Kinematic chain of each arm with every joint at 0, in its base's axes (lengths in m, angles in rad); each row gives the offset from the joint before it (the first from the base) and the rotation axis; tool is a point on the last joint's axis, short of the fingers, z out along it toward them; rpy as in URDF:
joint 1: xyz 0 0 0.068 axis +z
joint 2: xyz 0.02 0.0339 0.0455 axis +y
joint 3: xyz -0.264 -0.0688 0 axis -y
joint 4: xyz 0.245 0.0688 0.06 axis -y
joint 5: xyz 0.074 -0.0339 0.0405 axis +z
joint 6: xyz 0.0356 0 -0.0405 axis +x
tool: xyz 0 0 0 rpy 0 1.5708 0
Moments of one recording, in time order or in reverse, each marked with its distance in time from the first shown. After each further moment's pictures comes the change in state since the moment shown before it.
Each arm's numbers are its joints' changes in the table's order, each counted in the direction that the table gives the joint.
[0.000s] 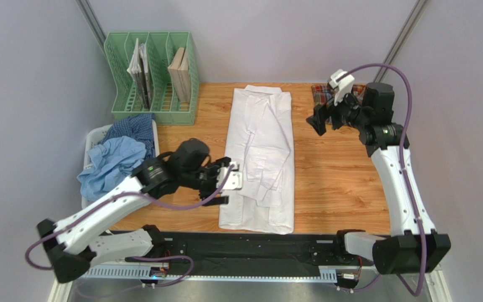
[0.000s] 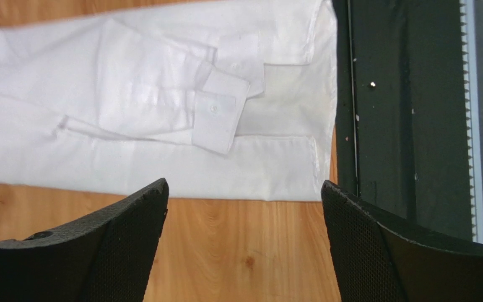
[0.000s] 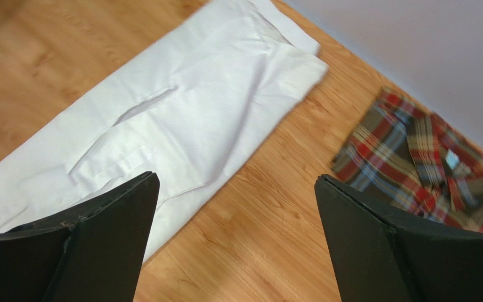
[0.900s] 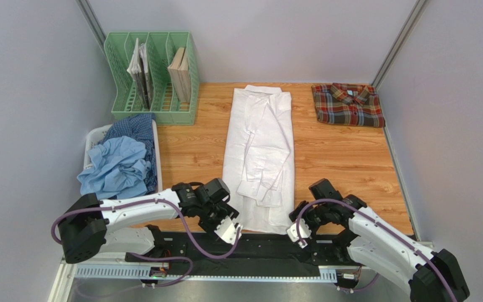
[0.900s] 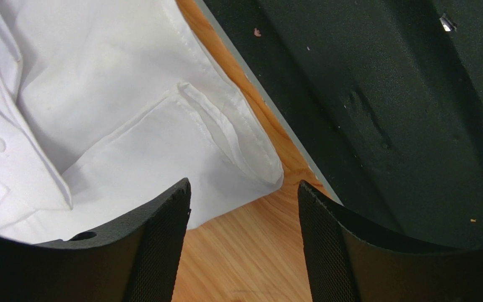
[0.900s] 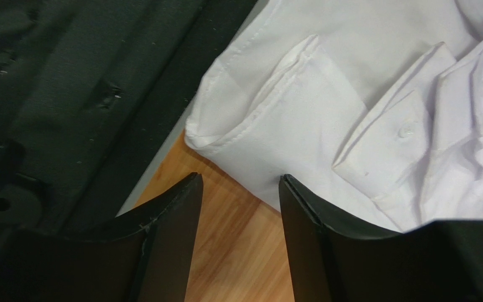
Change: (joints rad) left arm -0.157 0.083 -0.457 0.211 0.042 0.527; right arm 0.542 -0.429 -0.997 -0.221 0.060 -1.265
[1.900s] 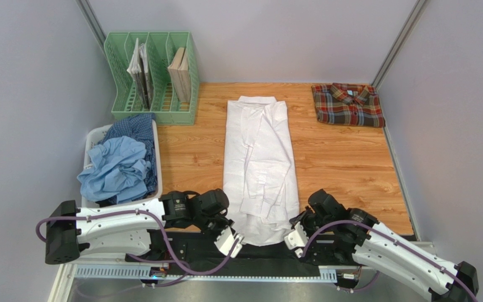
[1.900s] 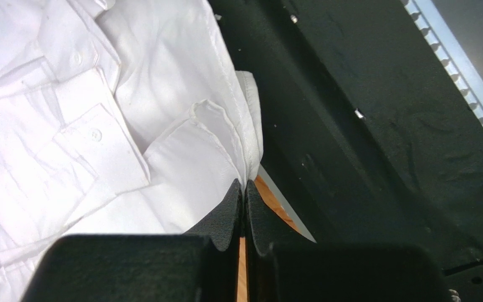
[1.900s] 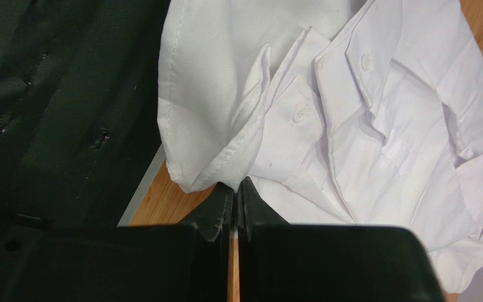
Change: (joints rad) left arm -0.209 -0.149 0.033 -0.014 -0.003 -0.196; right arm 0.301 -0.291 -0.032 0.061 -0.195 0.312
